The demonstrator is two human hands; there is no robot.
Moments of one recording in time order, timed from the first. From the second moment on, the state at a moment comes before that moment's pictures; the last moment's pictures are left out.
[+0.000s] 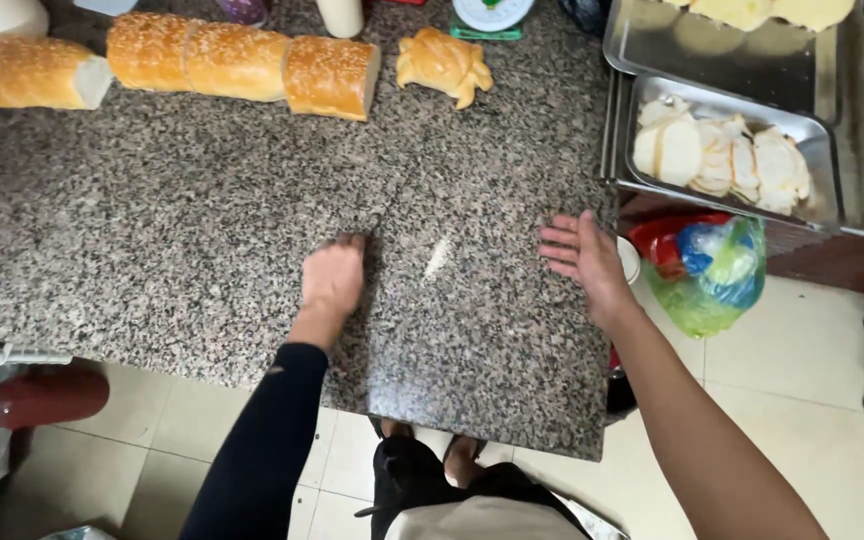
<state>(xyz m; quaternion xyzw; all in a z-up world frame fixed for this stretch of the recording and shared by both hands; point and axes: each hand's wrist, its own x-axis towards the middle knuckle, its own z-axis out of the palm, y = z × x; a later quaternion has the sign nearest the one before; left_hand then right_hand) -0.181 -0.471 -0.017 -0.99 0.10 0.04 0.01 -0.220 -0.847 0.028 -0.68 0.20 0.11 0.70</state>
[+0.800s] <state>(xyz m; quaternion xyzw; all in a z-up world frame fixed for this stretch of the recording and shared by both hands) -0.334 -0.565 -0.060 -0.99 0.07 0.12 -0.08 -0.192 -0.879 0.042 -0.67 0.17 0.08 0.72</state>
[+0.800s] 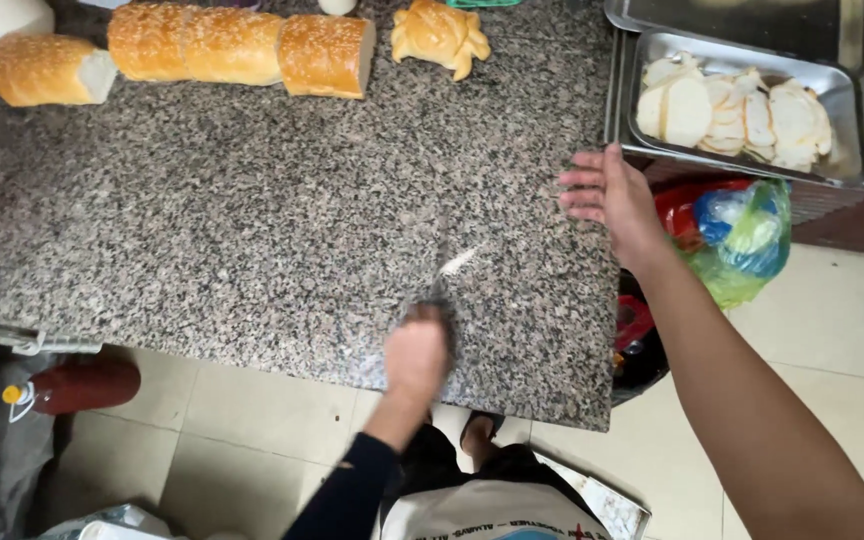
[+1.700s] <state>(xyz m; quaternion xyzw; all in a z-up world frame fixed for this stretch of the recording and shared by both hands) -0.231 -0.639 0.070 -0.91 0.04 -0.02 -0.41 -0.220 -0.831 0.016 -0.68 0.18 0.03 0.71</state>
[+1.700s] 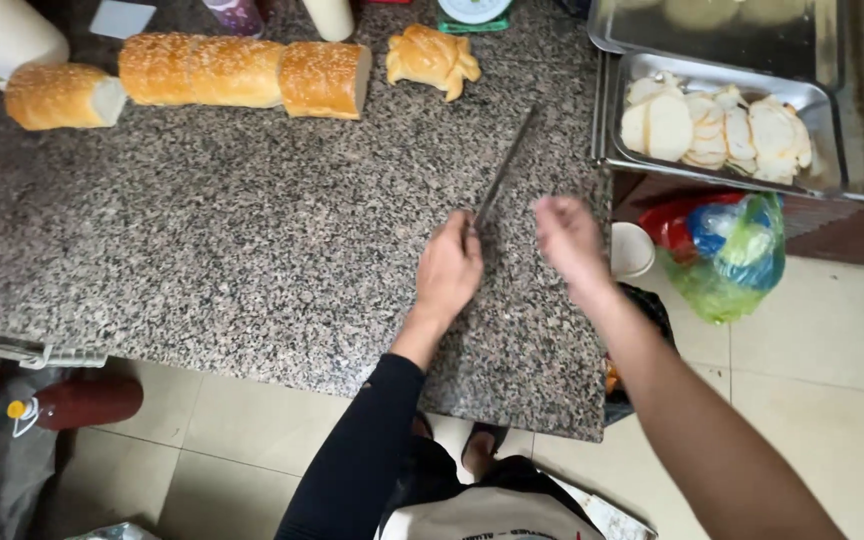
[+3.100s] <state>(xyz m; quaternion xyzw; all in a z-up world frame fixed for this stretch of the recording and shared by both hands) -0.197 -0.609 0.150 -0.94 0.12 0.27 -0.18 -0.231 -0.930 -0.041 -0.17 0.38 -0.04 0.91</state>
